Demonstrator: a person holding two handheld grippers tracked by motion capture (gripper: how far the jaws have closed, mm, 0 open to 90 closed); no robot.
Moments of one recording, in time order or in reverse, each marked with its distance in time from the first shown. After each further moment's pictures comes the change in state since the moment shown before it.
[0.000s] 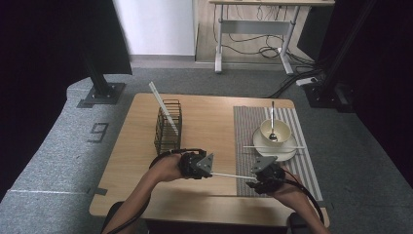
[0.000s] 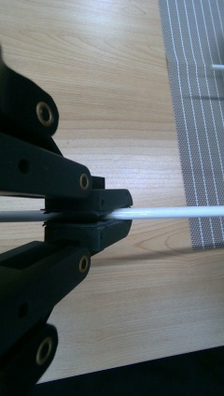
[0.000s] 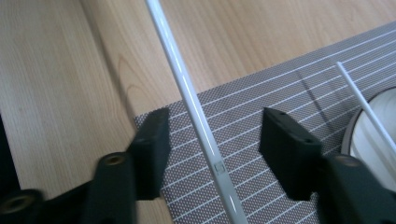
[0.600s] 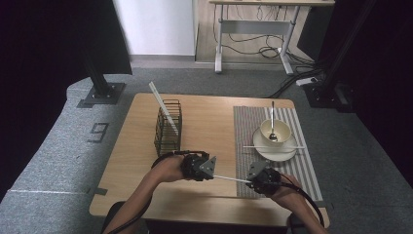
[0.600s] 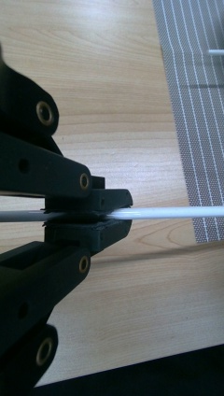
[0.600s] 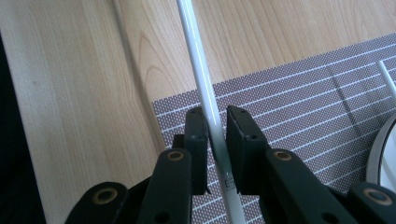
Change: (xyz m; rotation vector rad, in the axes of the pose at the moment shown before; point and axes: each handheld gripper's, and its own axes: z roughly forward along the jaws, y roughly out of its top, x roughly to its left) left arm -0.002 0.004 0.006 0.015 -0.008 0.036; right arm 0.011 0.002 0.009 0.072 0.047 -0.077
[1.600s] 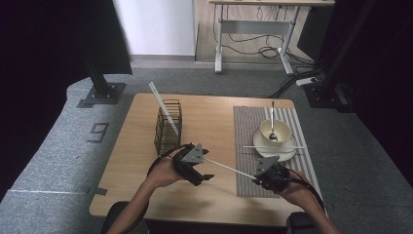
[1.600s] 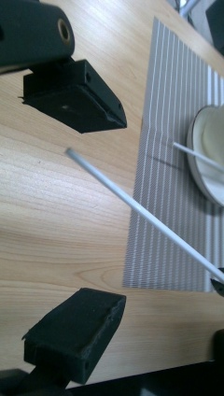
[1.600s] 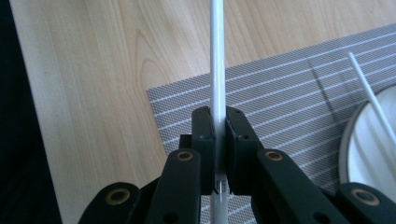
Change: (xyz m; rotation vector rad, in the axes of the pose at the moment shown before) left arm -0.003 -0.031 -0.014 -0.340 0.191 -0.309; right arm -0.014 -0.008 -0.024 -0.012 0.017 0.006
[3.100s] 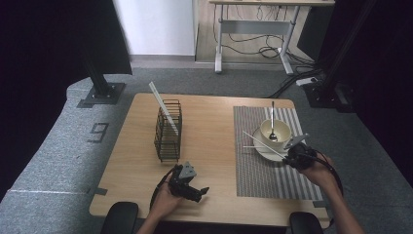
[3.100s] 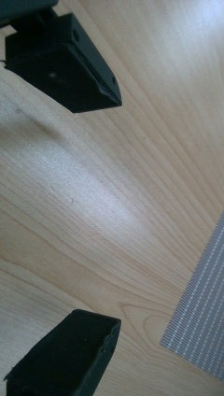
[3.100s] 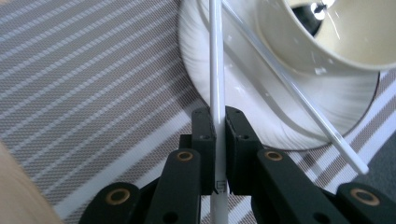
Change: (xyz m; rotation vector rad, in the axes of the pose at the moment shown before) left arm -0.042 -0.078 0.041 0.032 0.182 -0.411; right arm -0.098 -0.072 -0.008 0.107 -0.170 0.284
